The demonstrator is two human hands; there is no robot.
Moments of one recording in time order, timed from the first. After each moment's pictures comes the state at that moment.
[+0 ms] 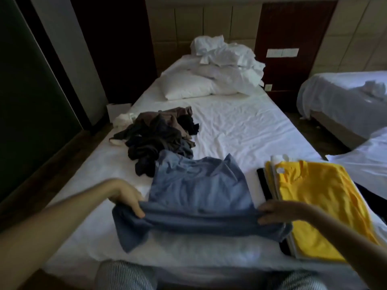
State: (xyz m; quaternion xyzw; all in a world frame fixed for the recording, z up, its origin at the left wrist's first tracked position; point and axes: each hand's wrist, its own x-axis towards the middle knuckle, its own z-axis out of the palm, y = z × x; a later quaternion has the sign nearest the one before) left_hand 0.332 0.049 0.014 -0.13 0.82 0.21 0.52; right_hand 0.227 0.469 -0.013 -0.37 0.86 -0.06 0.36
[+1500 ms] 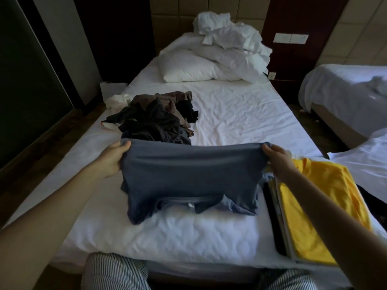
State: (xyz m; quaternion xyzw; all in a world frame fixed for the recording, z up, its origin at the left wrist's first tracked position) left_hand 0.289 0.020 0.007 -0.31 0.65 0.69 -0.09; right_hand 0.149 0.421 0.006 0.03 0.73 -0.68 0.07
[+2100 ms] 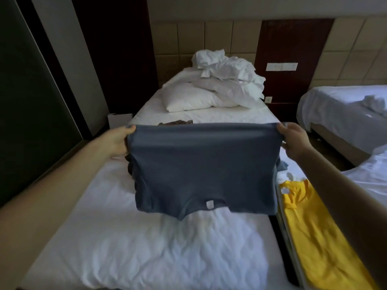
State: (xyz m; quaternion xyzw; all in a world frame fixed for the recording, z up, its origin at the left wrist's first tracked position) left_hand 0.249 0.033 0.143 -0.30 0.62 0.71 -0.11; right_hand 0.105 0.424 0.116 0.00 0.69 -0.72 -0.02
